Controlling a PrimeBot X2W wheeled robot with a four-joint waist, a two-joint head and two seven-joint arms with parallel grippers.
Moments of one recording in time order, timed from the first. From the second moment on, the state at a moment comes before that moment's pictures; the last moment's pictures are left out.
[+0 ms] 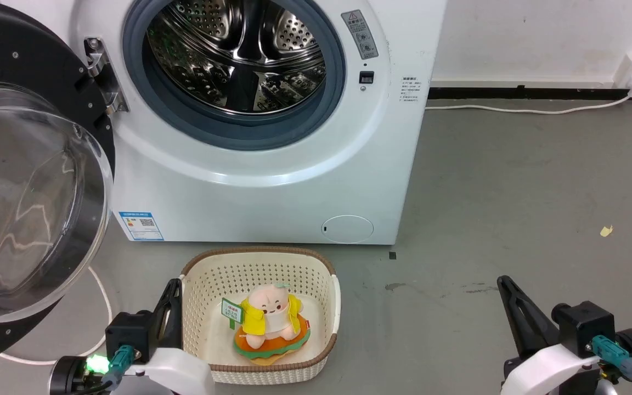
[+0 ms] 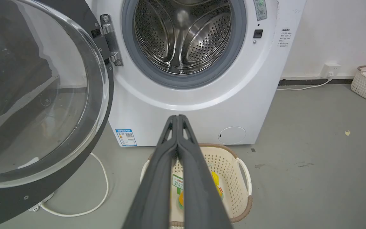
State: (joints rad) left arm 0.02 0.05 0.00 0.00 -0.01 0.00 0.00; right arm 0.01 -0.05 0.00 0.00 0.01 0.13 0.00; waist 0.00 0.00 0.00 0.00
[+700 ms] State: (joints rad) left arm 0.02 0.05 0.00 0.00 -0.01 0.00 0.00; right arm 0.01 -0.05 0.00 0.00 0.01 0.13 0.00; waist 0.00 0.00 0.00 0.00
